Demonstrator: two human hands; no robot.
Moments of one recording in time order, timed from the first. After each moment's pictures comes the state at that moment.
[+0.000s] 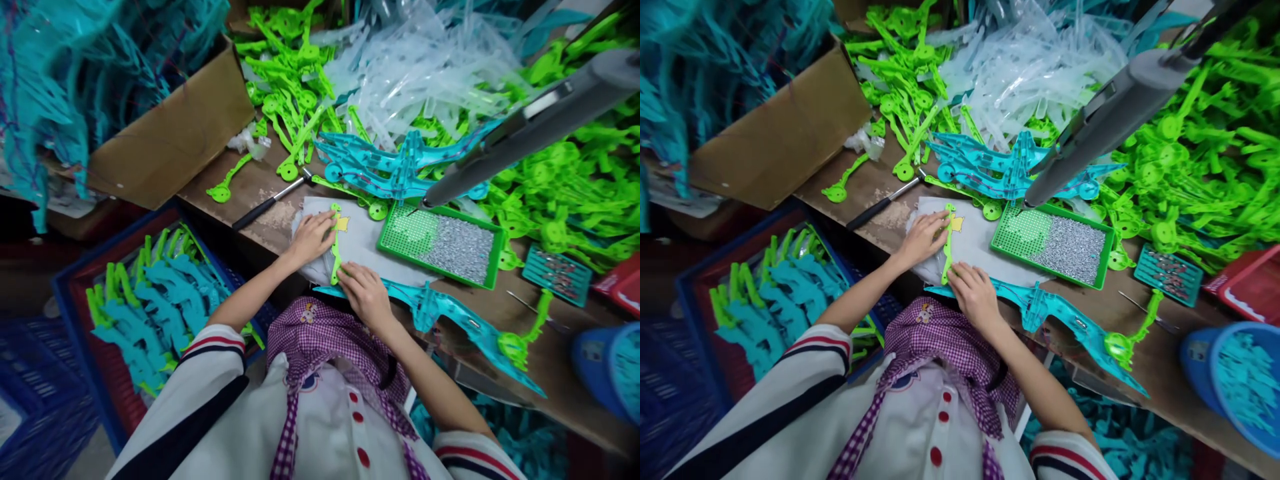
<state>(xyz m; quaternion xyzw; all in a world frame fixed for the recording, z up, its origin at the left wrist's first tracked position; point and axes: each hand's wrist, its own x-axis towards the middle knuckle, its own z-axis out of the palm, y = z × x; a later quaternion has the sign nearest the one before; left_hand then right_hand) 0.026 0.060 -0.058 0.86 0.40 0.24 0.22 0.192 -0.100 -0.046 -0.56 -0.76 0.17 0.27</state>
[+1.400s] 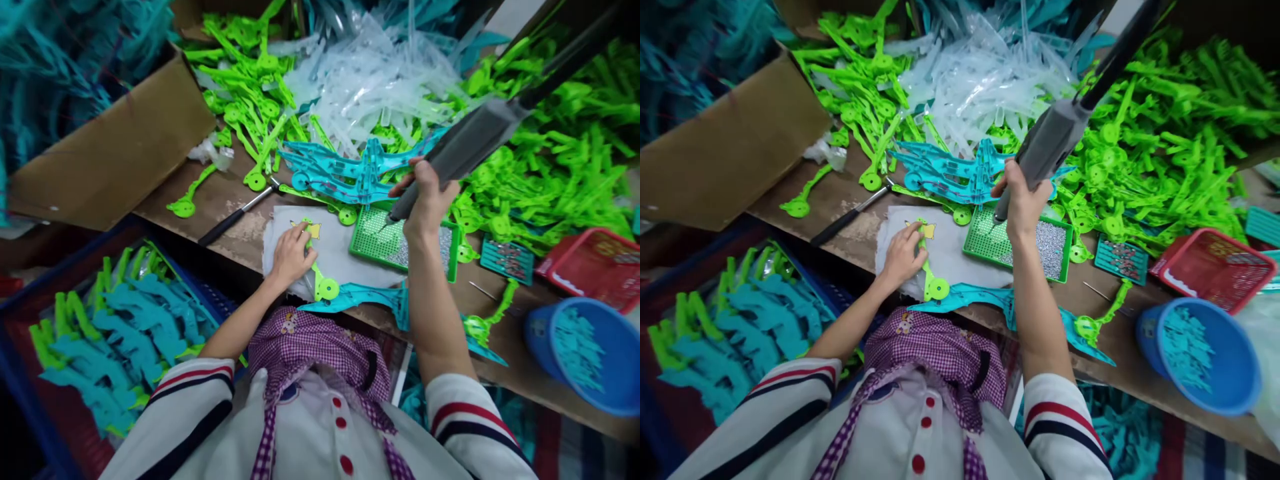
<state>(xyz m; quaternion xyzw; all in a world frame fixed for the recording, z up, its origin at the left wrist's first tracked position) 0.047 0.035 -0.056 0.85 0.47 0.19 0.15 0.305 0.058 0.039 -0.56 -0.41 0.18 0.70</state>
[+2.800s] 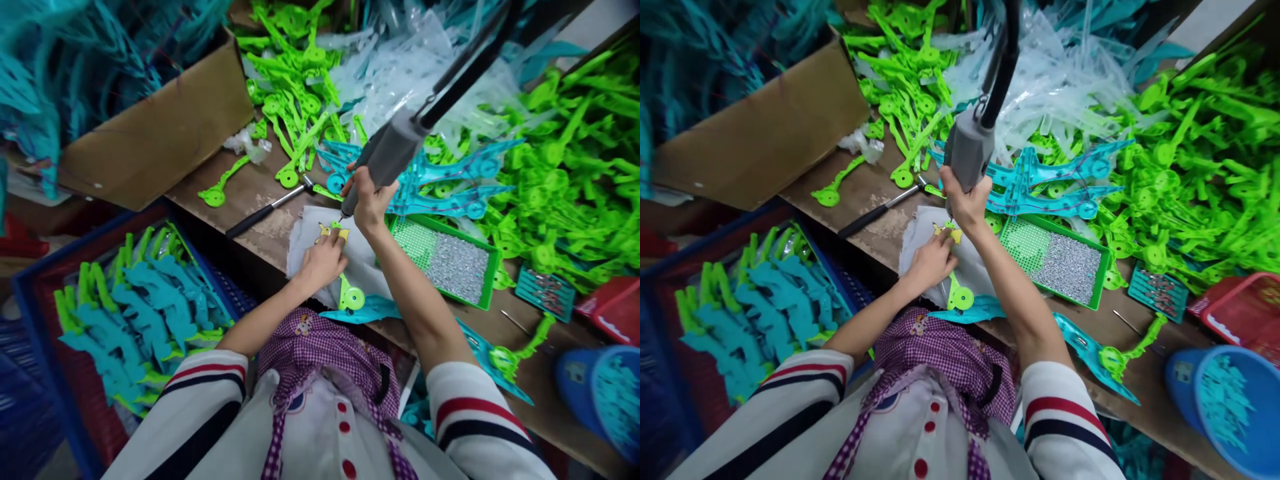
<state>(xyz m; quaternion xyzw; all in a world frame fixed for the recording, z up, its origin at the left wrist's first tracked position) 0.061 0.031 -0.031 0.86 0.48 0.08 0.17 0.170 0.122 0.012 -0.49 -0.50 0.25 0.67</state>
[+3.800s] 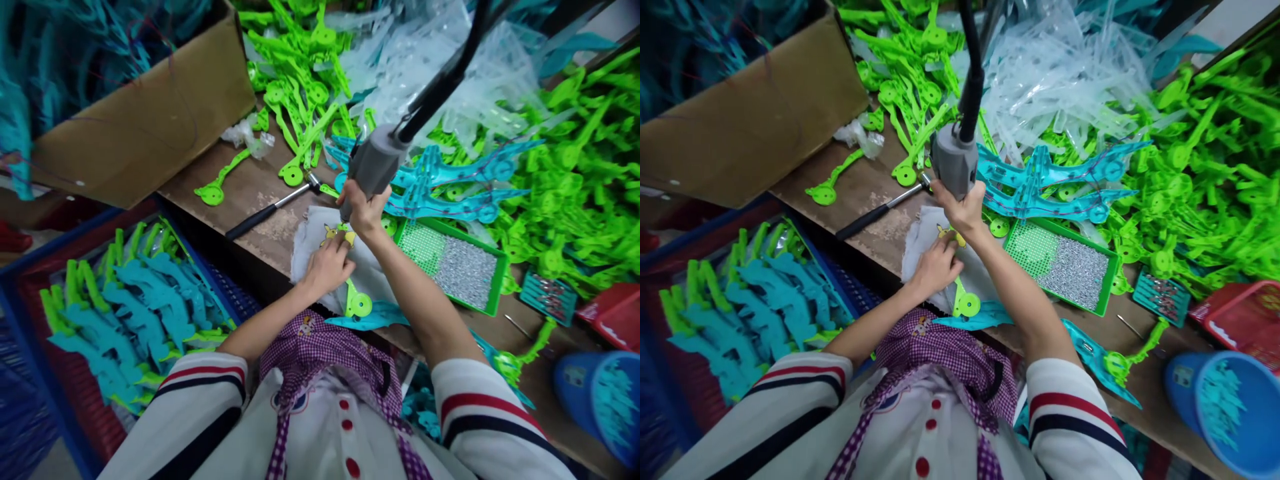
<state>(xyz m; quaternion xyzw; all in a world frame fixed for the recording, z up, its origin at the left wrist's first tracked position) 0.057 0.031 -0.047 0.84 0.48 0.15 0.21 0.159 0.131 -0.015 -0.49 -0.56 0.29 0.61</state>
